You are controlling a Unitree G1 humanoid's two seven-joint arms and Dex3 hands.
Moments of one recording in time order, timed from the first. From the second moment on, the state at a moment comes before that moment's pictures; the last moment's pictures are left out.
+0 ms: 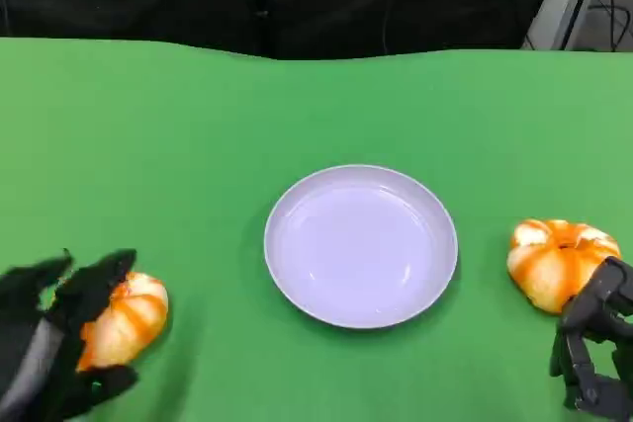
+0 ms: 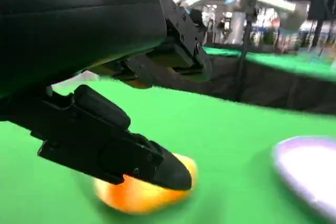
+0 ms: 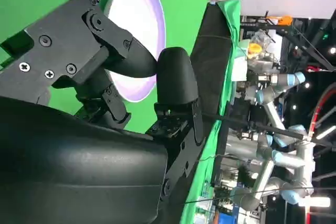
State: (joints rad) left arm 0.30 0.25 0.14 -0.15 1.03 -0.28 0.25; right arm 0.16 -0.05 -0.11 0.25 0.19 -0.67 0.30
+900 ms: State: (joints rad) left arm -0.02 0.46 -0.16 0.23 0.95 -0.04 0.01; right arm 0.19 -0.05 -0.10 0.19 0.17 -0.63 0.27
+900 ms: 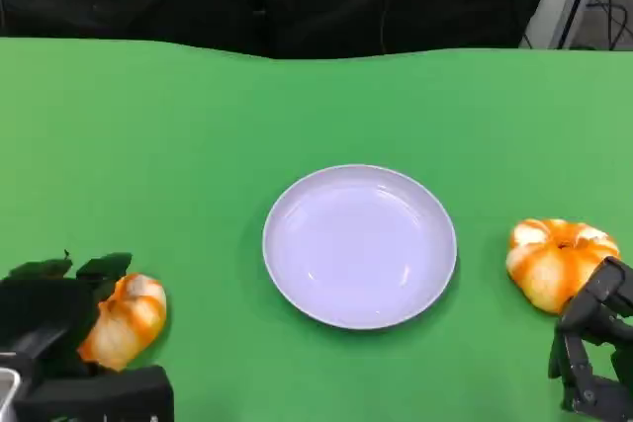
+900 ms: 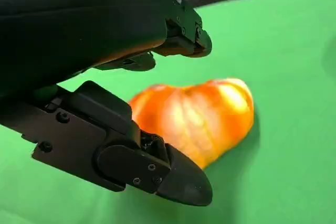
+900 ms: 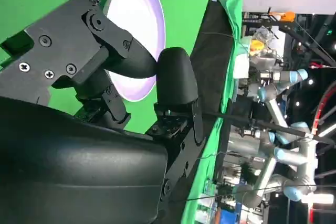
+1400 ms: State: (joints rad) left arm -0.22 0.43 -0.29 0.50 0.85 0.05 0.00; right arm 0.17 -0.04 -0.10 0.23 0.17 -0.64 0.28
